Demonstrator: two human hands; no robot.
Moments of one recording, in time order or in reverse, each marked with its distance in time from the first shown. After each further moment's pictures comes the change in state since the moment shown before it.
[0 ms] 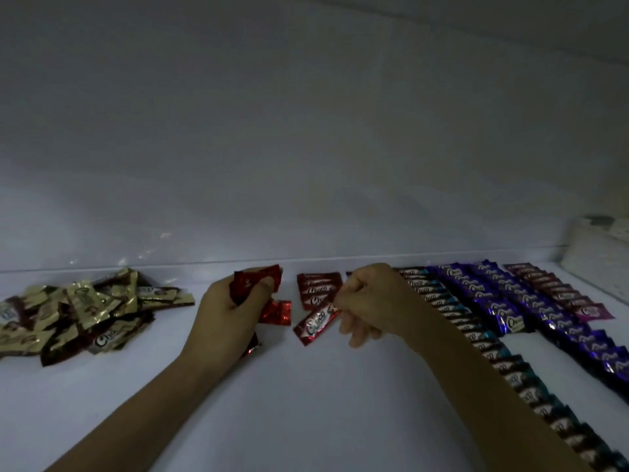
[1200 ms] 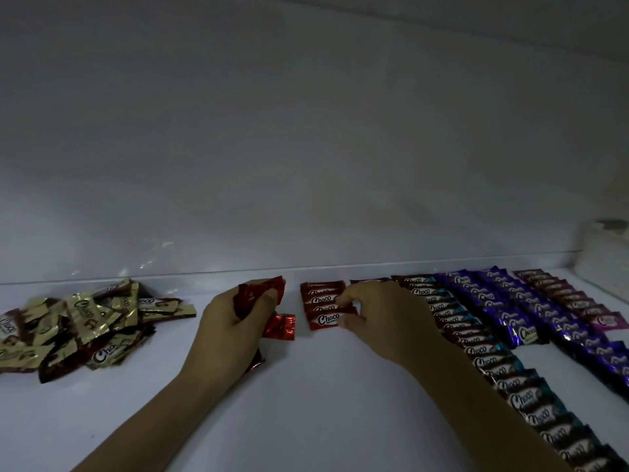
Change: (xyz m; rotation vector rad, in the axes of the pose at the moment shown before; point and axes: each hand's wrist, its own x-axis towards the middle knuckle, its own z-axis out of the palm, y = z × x) left_hand 0.001 -0.006 -0.001 0.117 0.003 -0.057; right_hand 0.004 0.017 0.002 -0.744 0.258 -0.349
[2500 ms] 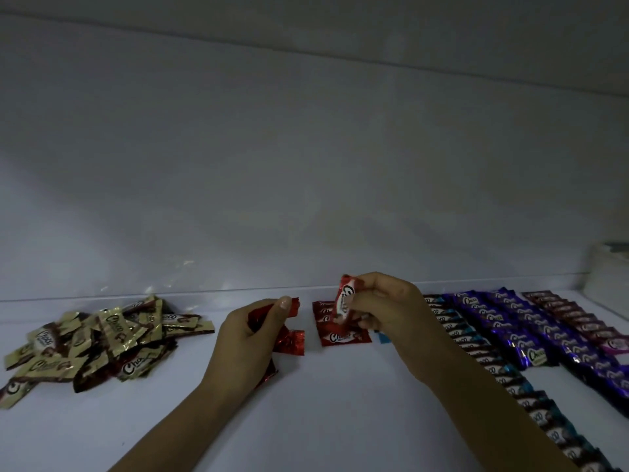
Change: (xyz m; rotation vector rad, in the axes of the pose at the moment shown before) left_hand -0.006 0.020 -0.003 -0.046 -0.011 0.016; right_hand 0.002 -0.023 -0.024 1.172 -0.018 0.281
